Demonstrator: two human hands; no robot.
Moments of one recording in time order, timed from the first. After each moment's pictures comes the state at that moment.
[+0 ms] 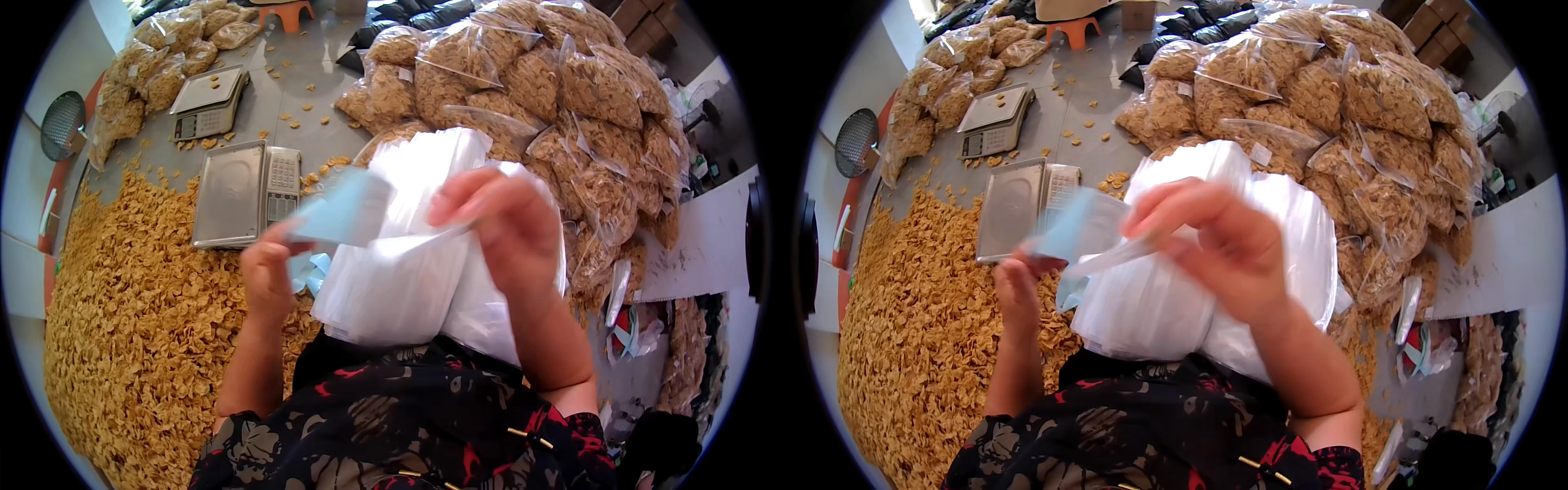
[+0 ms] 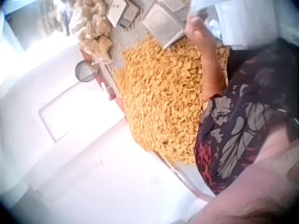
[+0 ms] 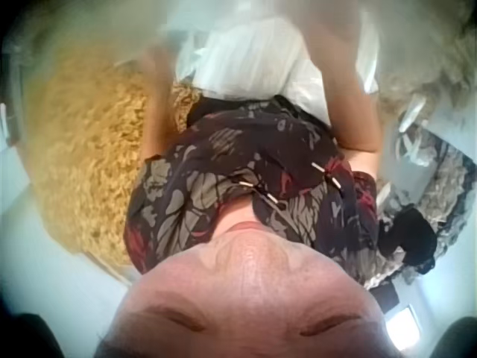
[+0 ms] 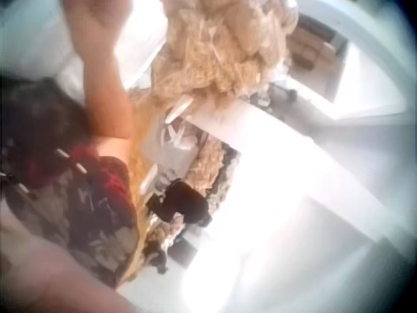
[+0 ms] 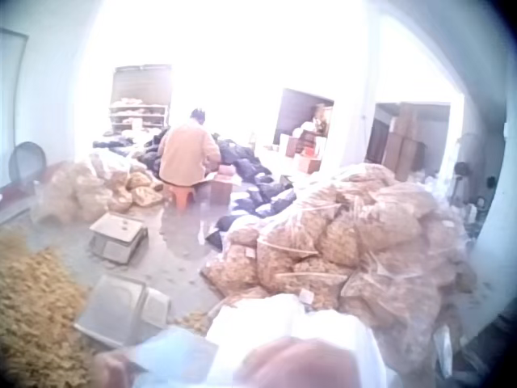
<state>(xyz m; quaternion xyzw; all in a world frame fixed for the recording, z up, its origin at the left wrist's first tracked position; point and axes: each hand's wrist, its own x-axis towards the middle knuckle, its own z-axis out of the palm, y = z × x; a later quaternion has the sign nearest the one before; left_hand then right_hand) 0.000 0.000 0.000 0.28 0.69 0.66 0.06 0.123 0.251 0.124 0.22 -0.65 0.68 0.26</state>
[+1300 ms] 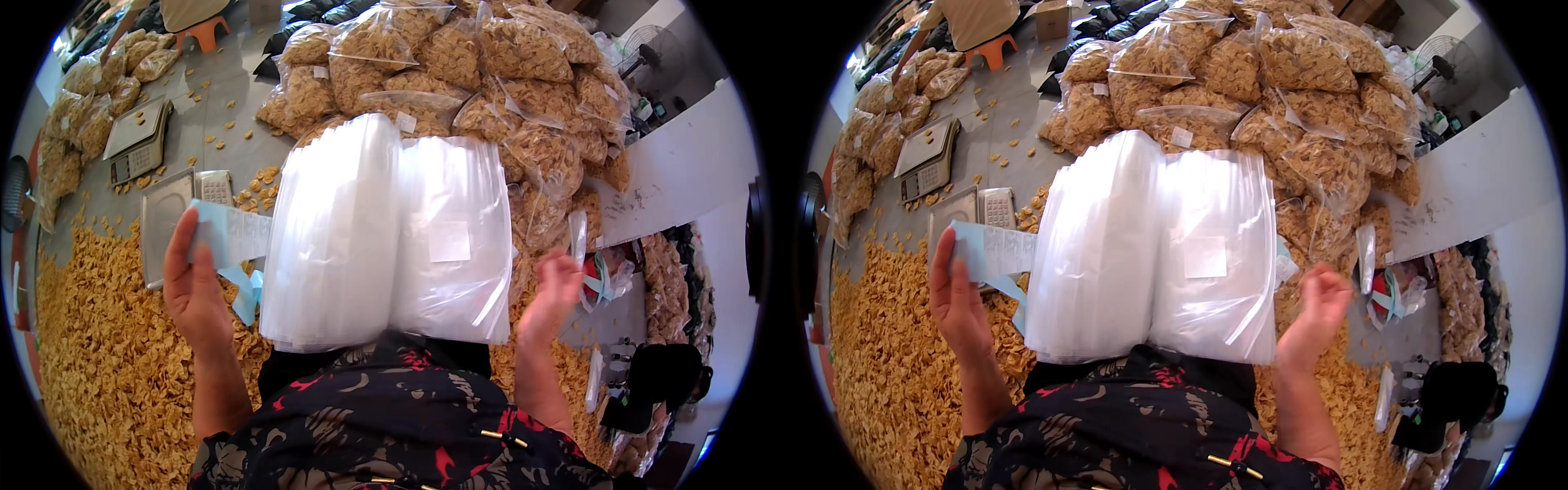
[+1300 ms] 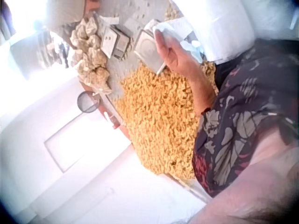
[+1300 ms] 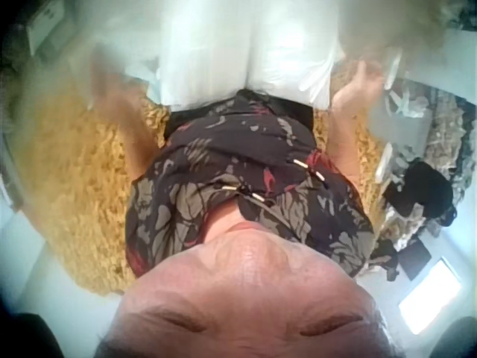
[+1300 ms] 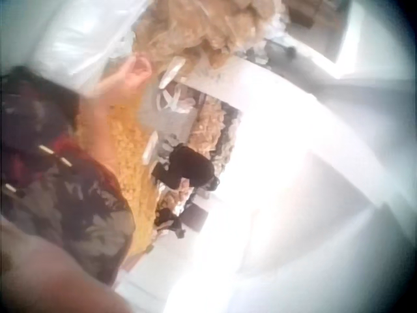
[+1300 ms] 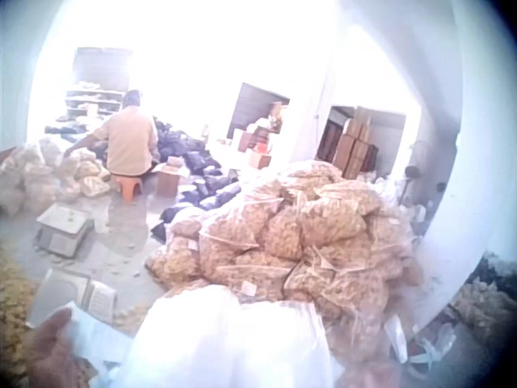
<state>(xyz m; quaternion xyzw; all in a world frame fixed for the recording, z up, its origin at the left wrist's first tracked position) 0.025 0.041 0.037 0.19 0.49 0.85 0.06 0.318 0.293 0.057 -0.35 -0.59 0.47 0.56</state>
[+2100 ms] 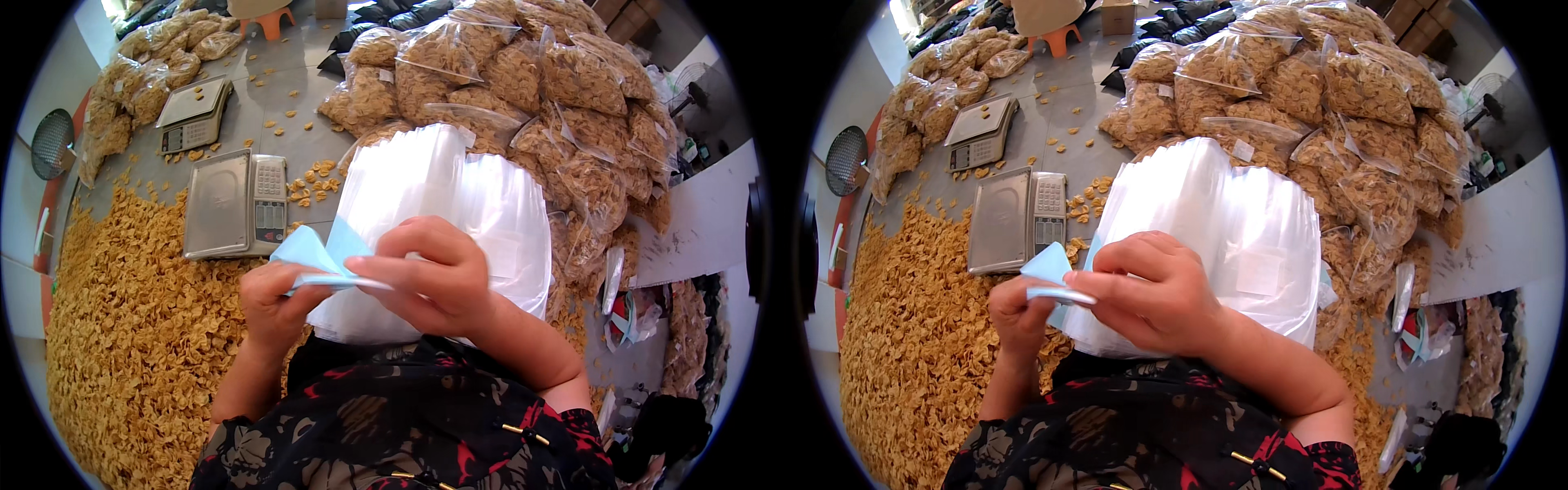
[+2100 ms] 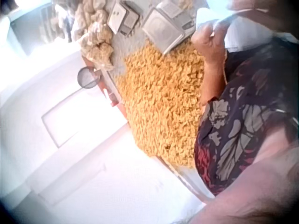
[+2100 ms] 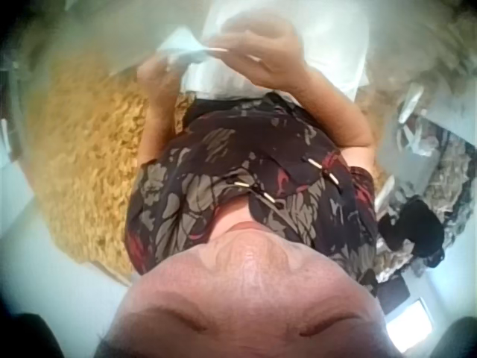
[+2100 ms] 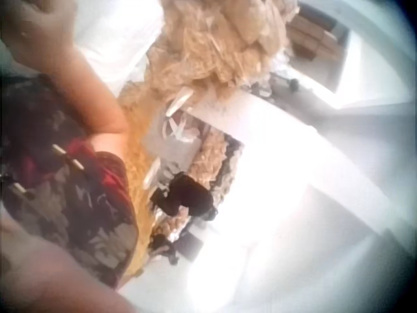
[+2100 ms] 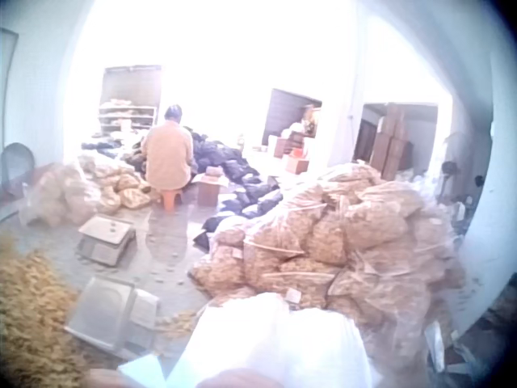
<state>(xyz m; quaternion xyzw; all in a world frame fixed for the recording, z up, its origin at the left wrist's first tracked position) 0.040 0.019 0.062 0.37 0.71 0.60 0.07 0.142 0.224 0.118 0.19 -0.86 0.35 0.32</state>
